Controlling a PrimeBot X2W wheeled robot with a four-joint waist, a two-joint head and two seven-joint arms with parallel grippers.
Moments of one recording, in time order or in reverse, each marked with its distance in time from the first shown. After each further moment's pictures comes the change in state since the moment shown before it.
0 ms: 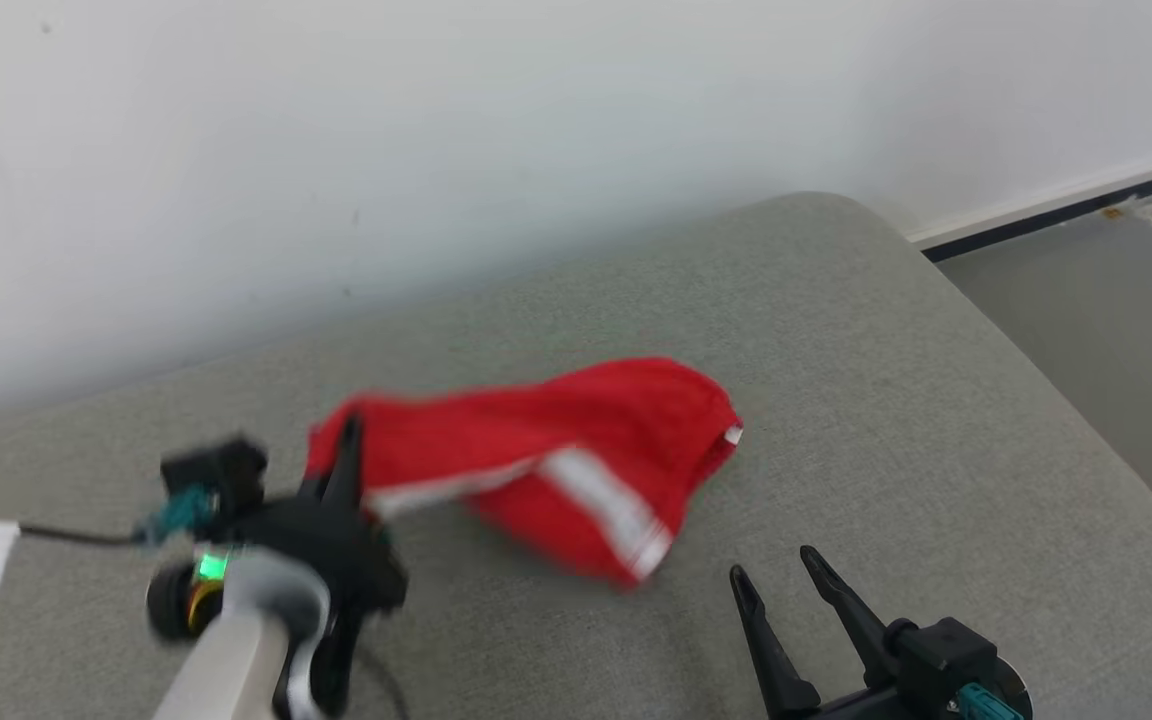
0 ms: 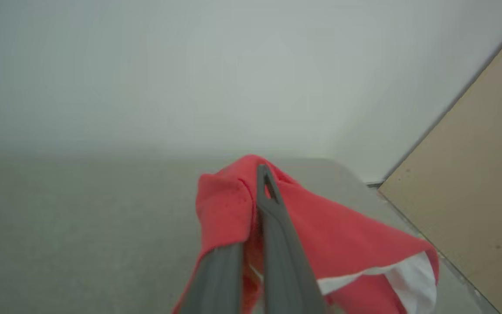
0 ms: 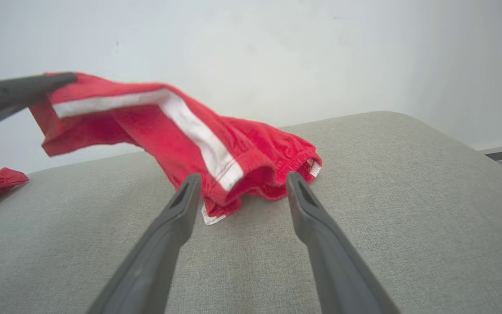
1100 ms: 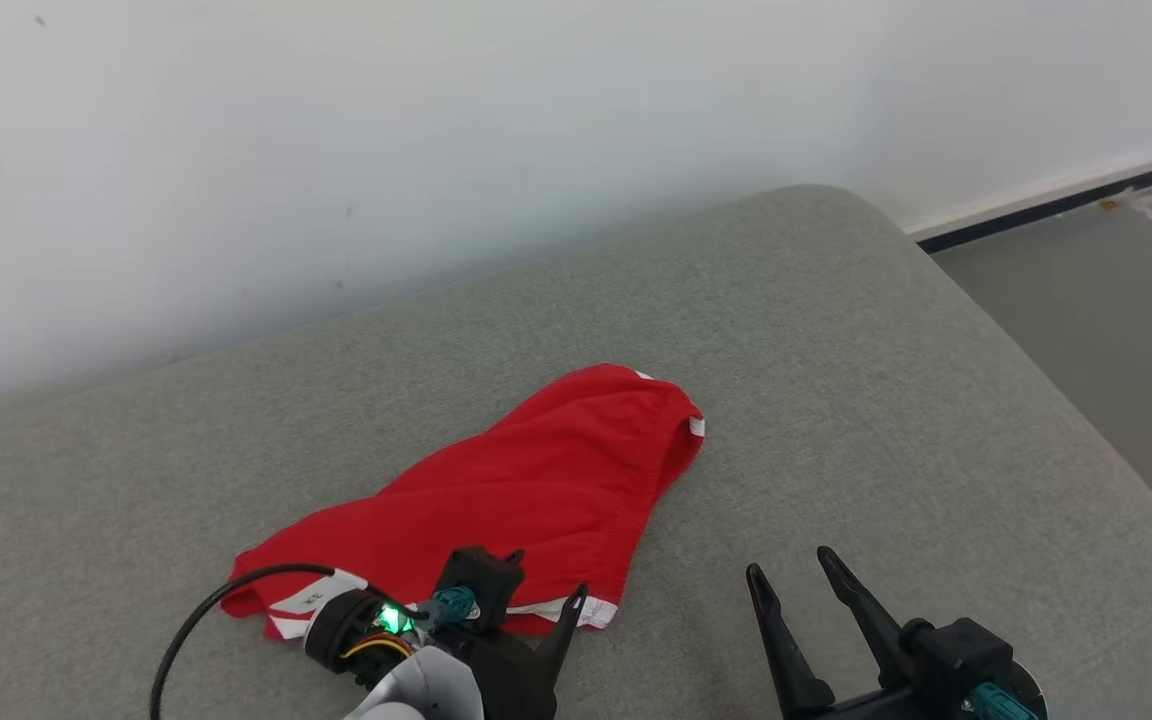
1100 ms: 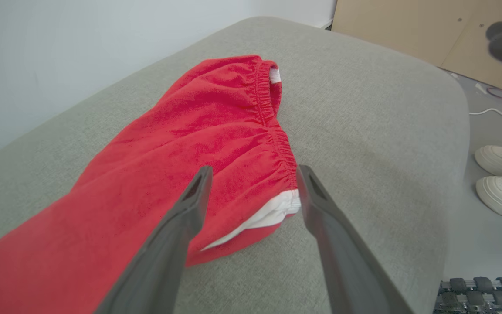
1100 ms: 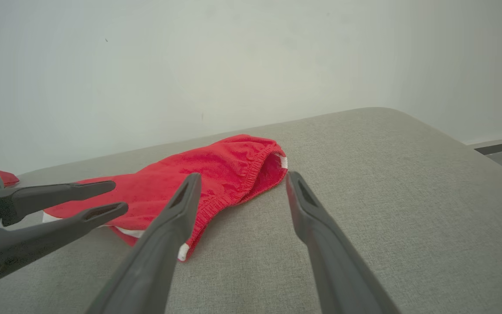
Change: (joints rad) left arm 0.079 0.059 -0.388 -0.040 0.277 -0.110 0.145; right arm 0.010 -0.001 -0.027 -0.013 0.002 0.000 0.013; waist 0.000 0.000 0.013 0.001
